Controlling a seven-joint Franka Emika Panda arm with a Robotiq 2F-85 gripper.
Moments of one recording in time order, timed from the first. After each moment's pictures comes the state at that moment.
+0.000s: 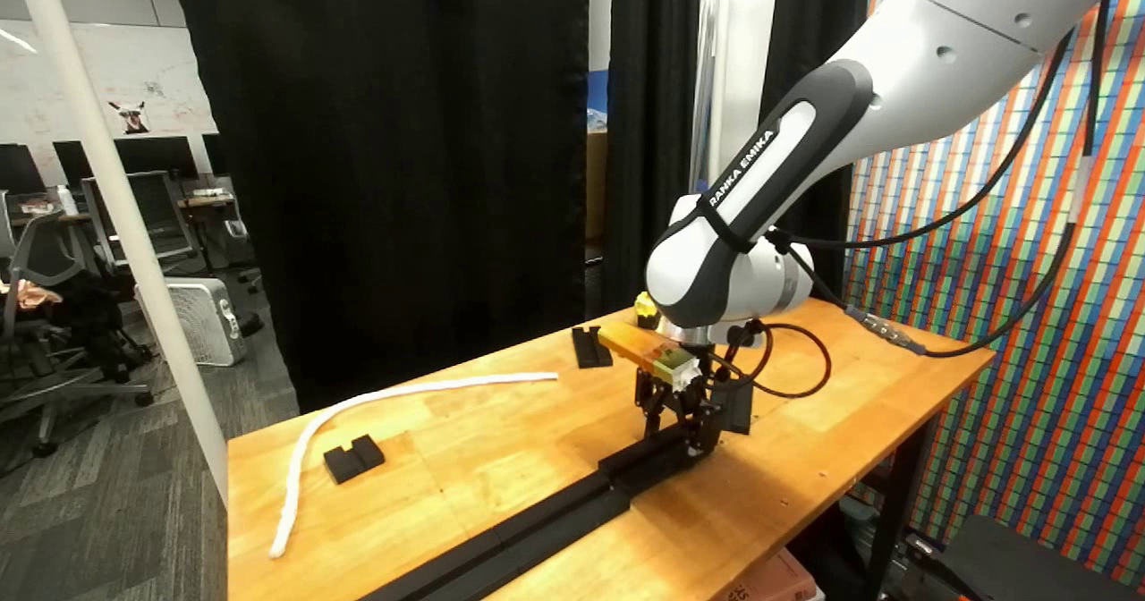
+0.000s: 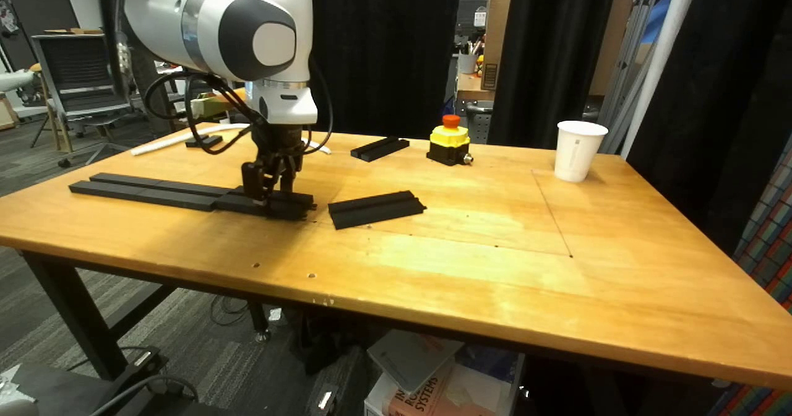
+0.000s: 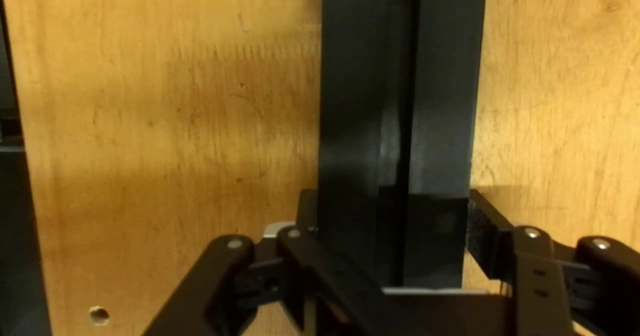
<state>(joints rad) 0.12 0.10 0.05 -2.49 0.30 2.58 1.47</state>
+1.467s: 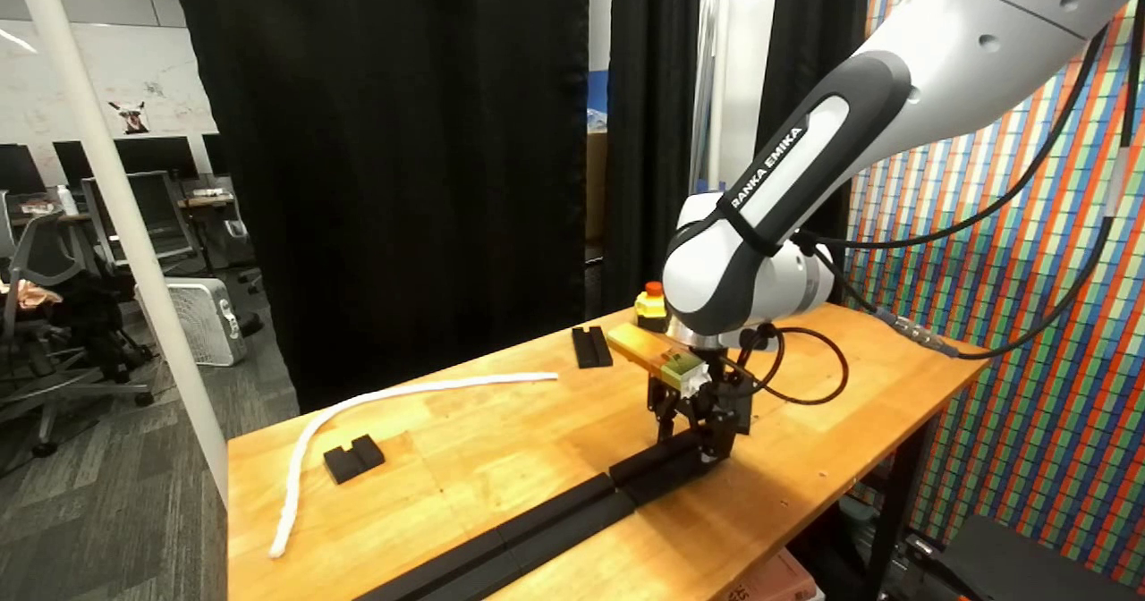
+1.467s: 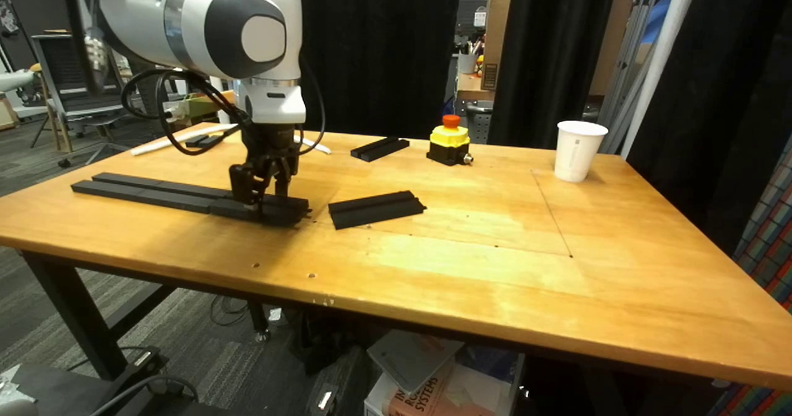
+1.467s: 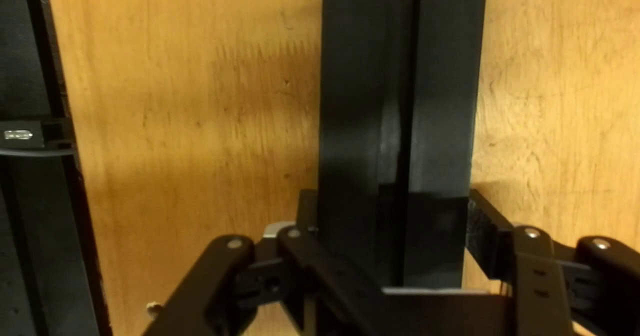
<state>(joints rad) 0.12 0.04 0.06 -2.55 0.25 2.58 1.56</state>
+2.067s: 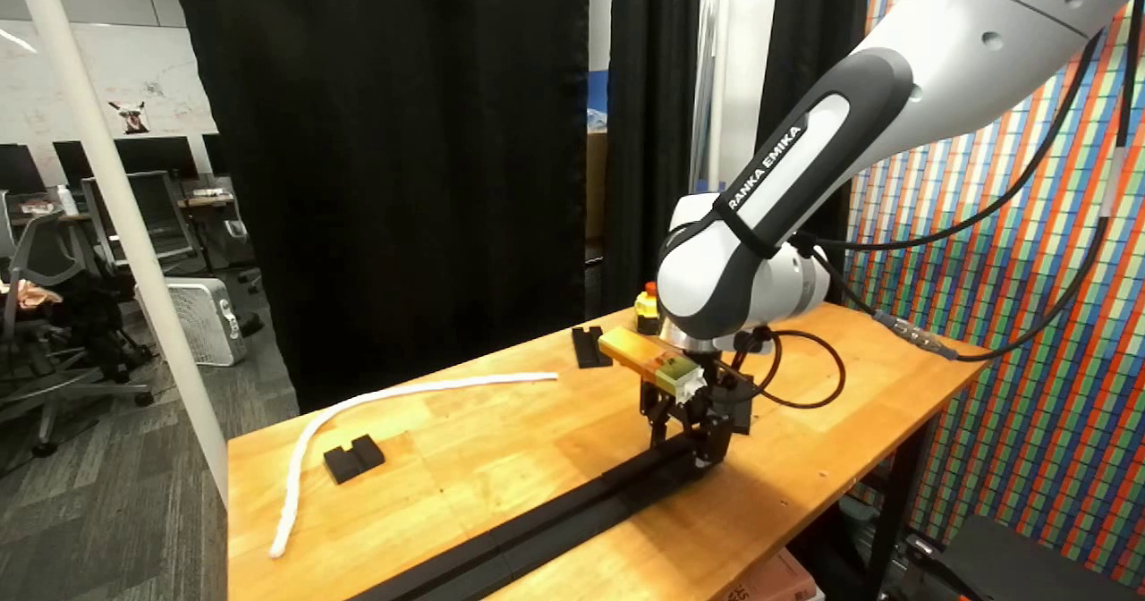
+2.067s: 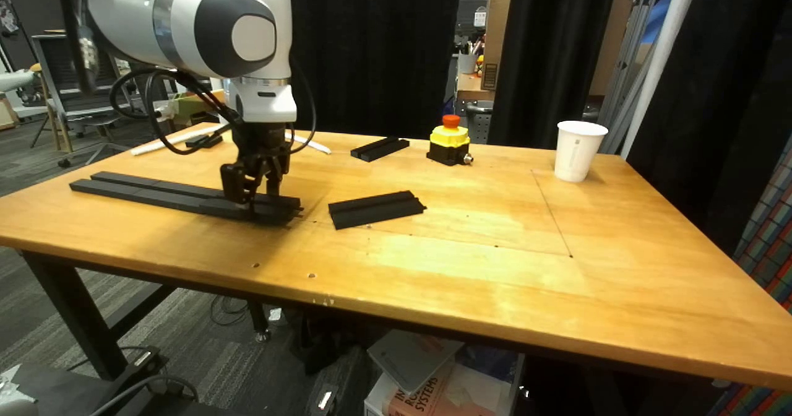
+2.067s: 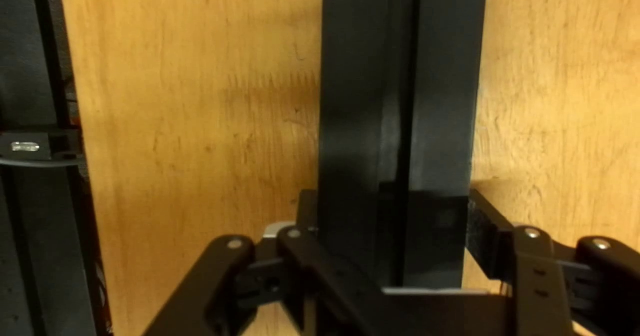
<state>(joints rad) 0.12 0.04 0.09 -2.55 0.25 2.58 1.56</state>
